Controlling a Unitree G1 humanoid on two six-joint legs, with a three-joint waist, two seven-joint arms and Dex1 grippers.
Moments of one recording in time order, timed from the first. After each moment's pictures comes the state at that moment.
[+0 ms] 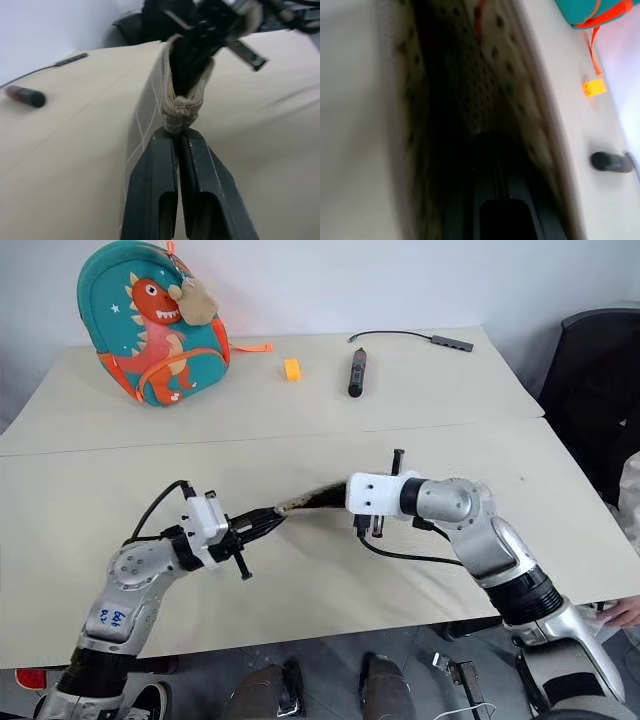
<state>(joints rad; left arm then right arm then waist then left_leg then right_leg) -0.19 0.48 -0.05 -0.19 -0.30 0.00 -0.77 -0.66 -0.63 0.36 -0.11 -0.24 0.18 0.84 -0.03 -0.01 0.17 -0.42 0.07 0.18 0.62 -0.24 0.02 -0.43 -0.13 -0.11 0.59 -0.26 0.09</state>
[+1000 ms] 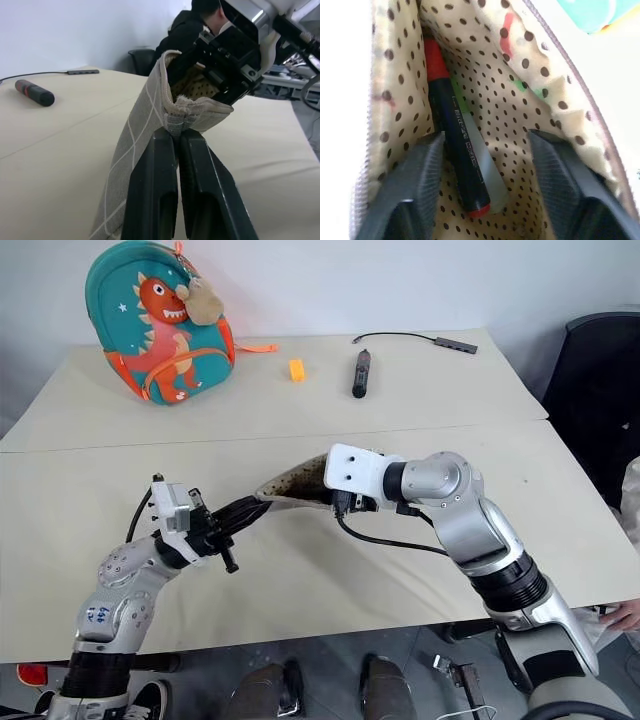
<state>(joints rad) -0.18 0.41 0.09 -0.18 -0.55 0.14 -0.85 -0.75 -0.60 0.35 -0.27 -0.14 0.53 1.00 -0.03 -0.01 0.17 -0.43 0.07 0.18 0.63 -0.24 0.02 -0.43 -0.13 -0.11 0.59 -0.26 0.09</state>
